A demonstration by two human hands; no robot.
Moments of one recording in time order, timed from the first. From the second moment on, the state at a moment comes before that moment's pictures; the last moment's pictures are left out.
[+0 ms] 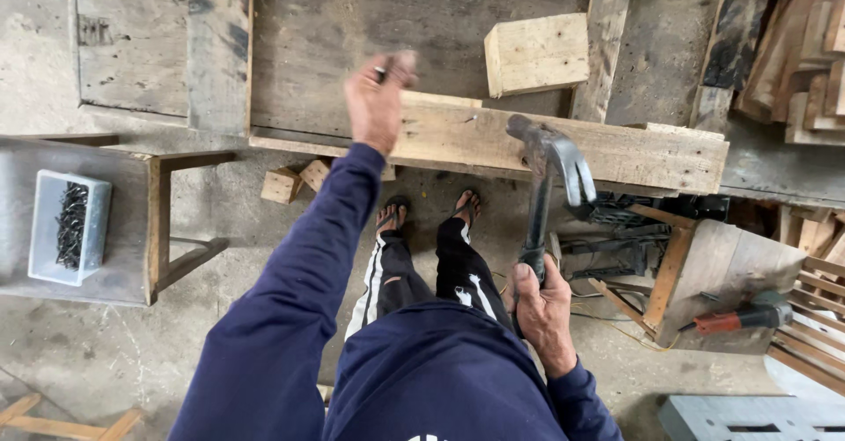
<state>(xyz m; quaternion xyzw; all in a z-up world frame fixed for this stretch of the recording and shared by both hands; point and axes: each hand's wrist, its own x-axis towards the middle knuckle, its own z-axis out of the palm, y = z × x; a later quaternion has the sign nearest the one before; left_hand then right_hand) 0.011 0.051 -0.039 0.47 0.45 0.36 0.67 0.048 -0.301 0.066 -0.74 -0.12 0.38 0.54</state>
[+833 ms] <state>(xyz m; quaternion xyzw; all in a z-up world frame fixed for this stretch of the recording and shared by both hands) 0.019 0.037 -0.047 0.72 0.56 0.18 0.38 0.021 -0.294 0.014 -0.76 -0.04 0.43 0.49</state>
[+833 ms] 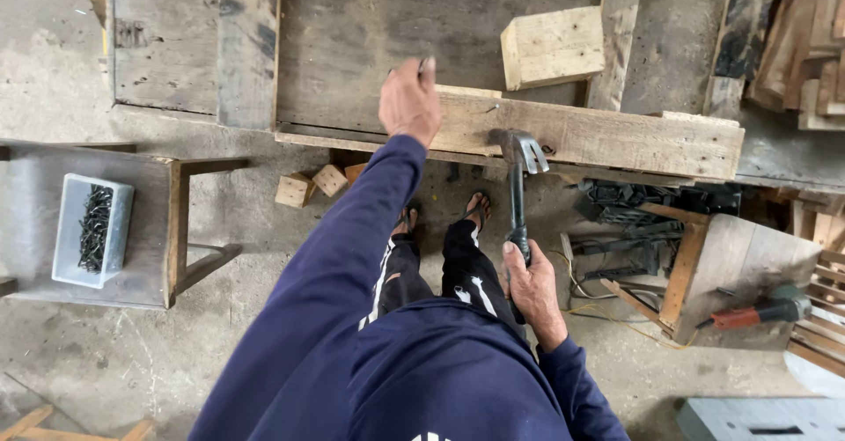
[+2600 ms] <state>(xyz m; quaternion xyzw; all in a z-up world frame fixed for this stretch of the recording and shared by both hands) 0.050 0.020 -0.065 0.65 0.57 0.31 0.39 0.045 -0.250 0.053 -0.80 -0.07 0.38 0.46</state>
